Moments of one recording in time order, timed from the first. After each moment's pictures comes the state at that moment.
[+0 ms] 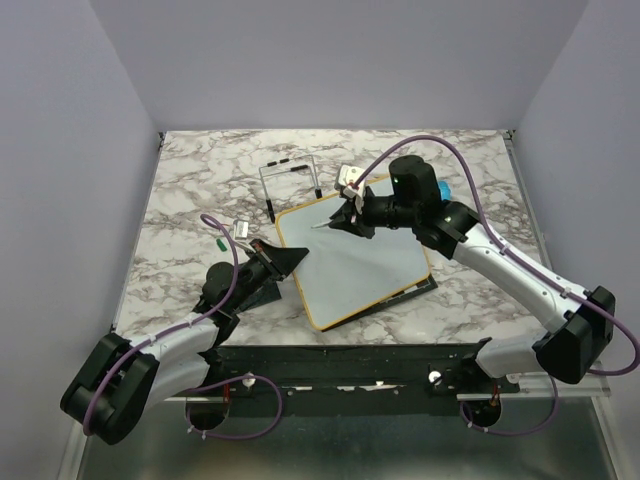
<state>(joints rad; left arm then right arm) -0.52 1.03 0.15 0.96 0.21 -0.95 0.72 1.36 1.26 -0.33 -0.54 -0.44</state>
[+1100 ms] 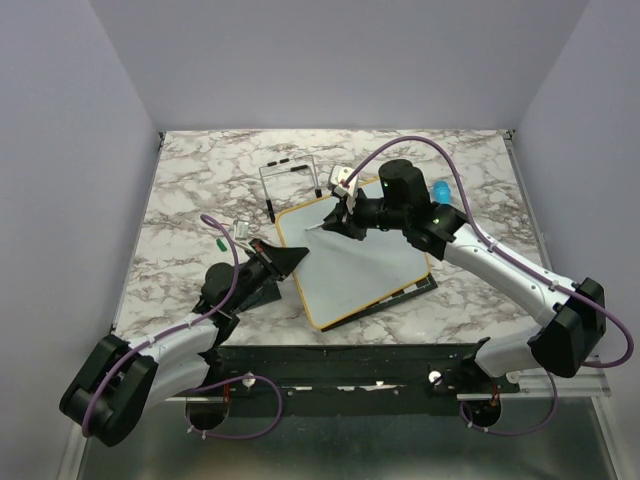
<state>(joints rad) -0.53 1.03 0.15 0.97 0.21 -0.91 0.75 1.40 1.24 -0.25 -0.49 -0.35</state>
